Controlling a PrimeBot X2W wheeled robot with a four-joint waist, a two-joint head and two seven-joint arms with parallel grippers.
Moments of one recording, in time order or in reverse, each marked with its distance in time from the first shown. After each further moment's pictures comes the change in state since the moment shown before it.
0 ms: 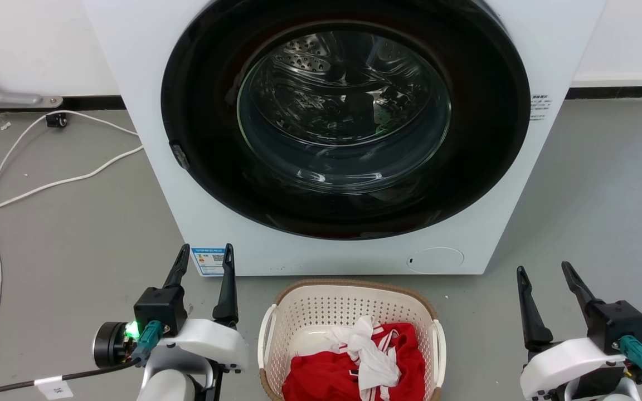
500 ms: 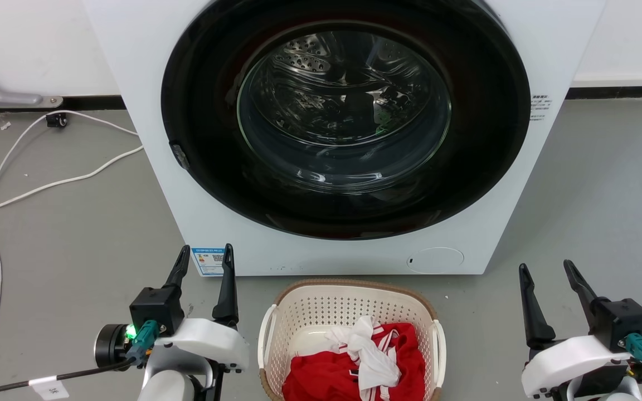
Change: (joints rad) left arm 0.005 0.000 -0.004 -0.011 -0.048 -0.011 0.012; right arm 0.000 0.000 -0.002 -0.014 0.036 0.000 0.015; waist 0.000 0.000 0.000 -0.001
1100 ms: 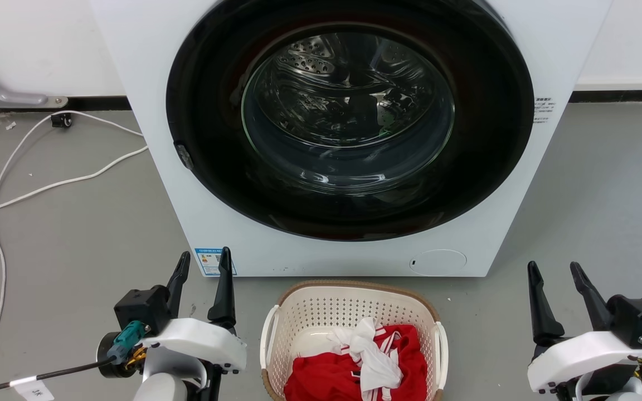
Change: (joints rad) left arm 0.012 0.000 0.010 -0.012 -0.133 -0.036 0.037; right arm -0.004 0.000 -0.013 0.002 0.144 0.000 0.030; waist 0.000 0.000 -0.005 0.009
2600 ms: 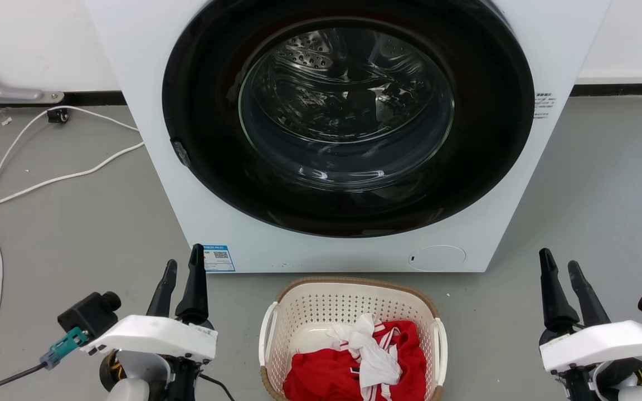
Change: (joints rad) left arm 0.028 0.000 0.077 -0.070 -0.469 -0.048 0.114; right arm -0.036 0.000 -0.002 0.041 0.485 0.000 0.024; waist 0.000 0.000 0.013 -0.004
